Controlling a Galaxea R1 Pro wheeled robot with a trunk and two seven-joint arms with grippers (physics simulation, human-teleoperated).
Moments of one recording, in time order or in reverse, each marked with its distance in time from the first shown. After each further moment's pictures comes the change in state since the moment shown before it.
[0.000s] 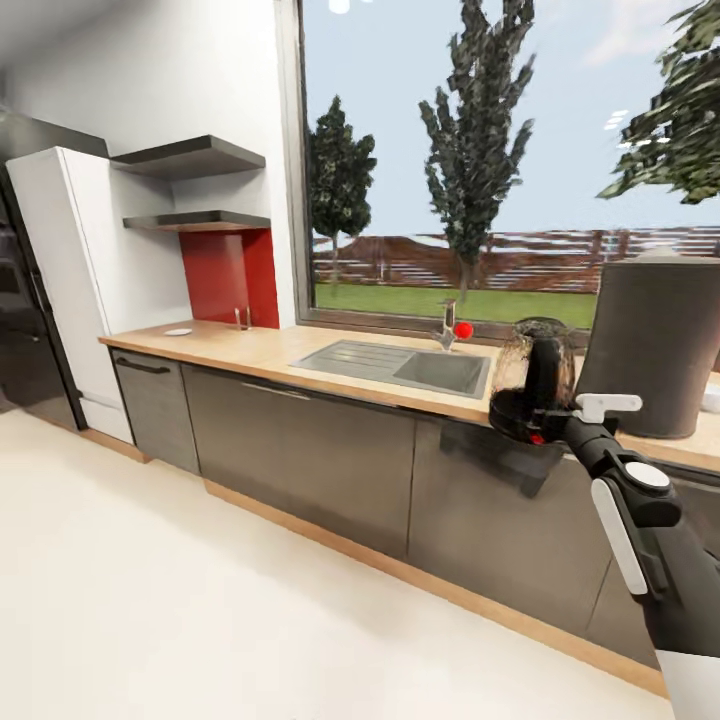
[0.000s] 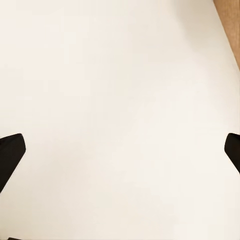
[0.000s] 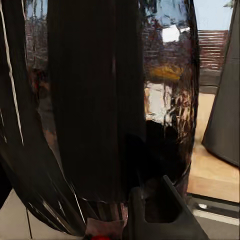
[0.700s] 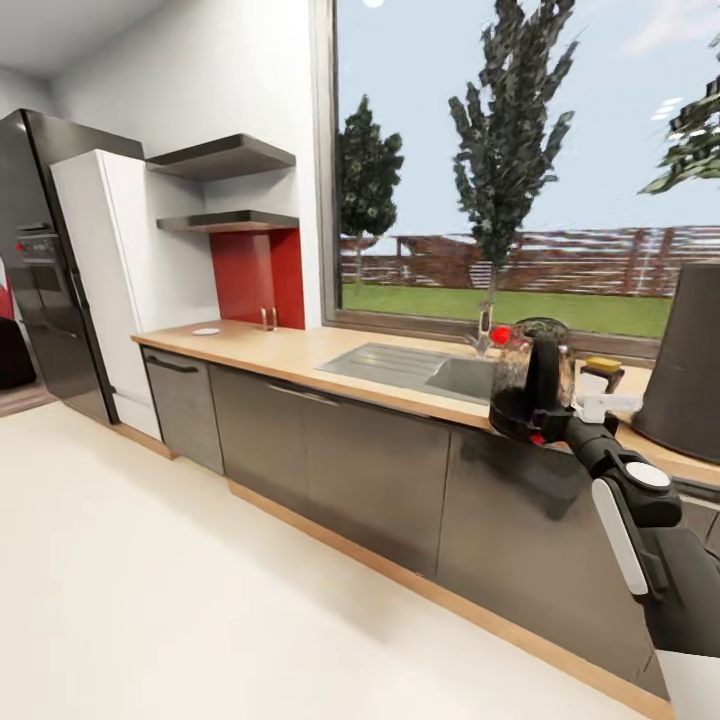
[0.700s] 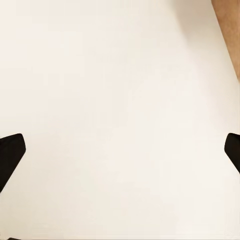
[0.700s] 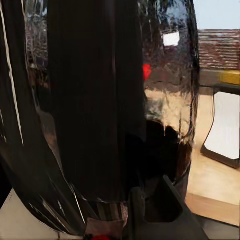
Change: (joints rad) left arm 0.000 0.000 0.000 0.000 0.000 0.000 0.000; right arm 0.000 -0.001 -0.002 0.000 0.000 0.003 0.000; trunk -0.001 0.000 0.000
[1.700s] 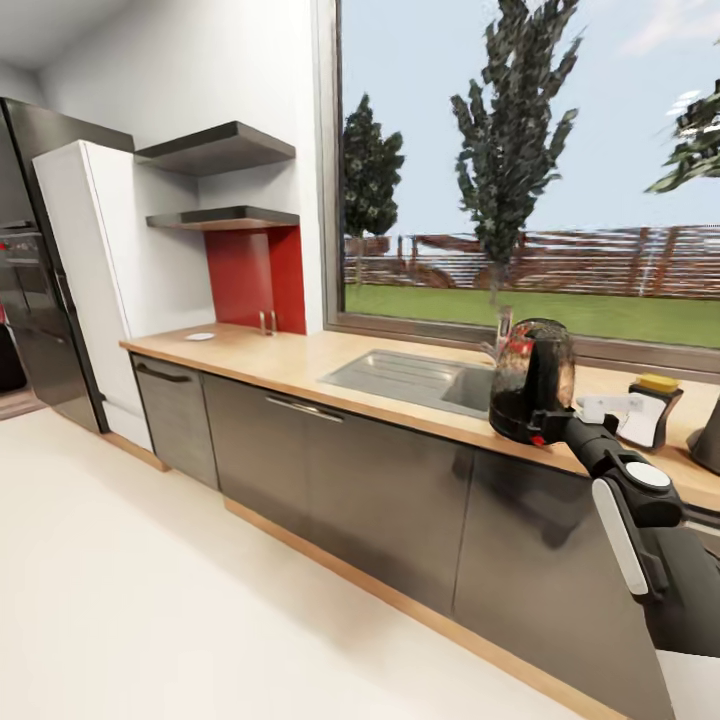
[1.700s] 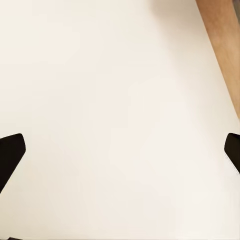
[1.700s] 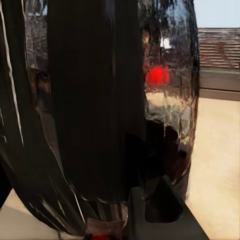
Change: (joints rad) left arm 0.000 0.000 0.000 0.000 0.000 0.001 0.000; right arm 0.000 0.000 0.000 0.000 0.000 0.007 0.000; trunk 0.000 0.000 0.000
